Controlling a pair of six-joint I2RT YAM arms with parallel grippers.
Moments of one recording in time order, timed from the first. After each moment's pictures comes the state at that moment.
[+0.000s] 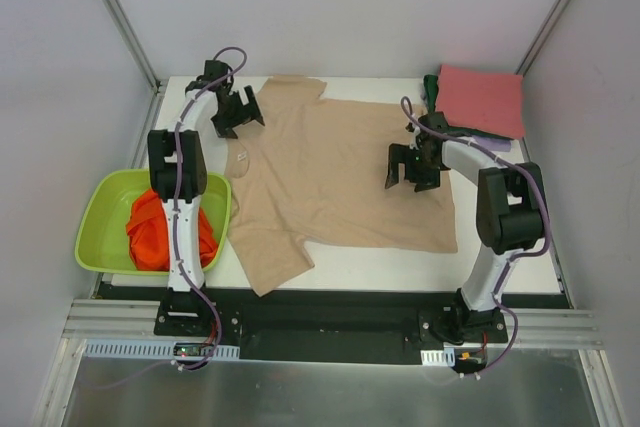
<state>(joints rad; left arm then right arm) -0.02 2.37 2.02 -0.73 0.25 -0.44 0.21 1.83 1.20 -0.57 -0.21 0.19</state>
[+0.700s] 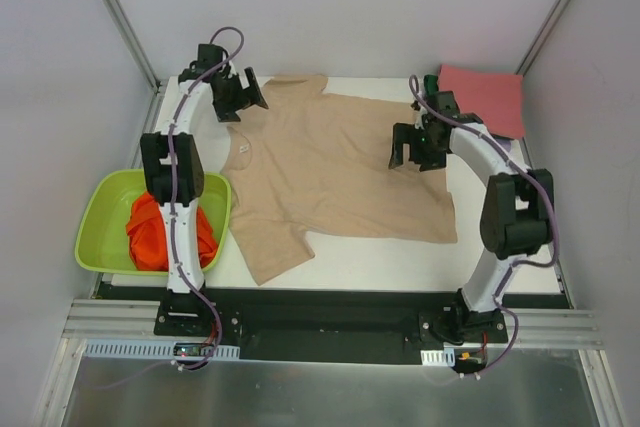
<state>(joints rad) -0.02 2.39 2.20 -0.75 0.35 -0.42 0.18 1.87 1.42 -0.70 -0.23 0.16</state>
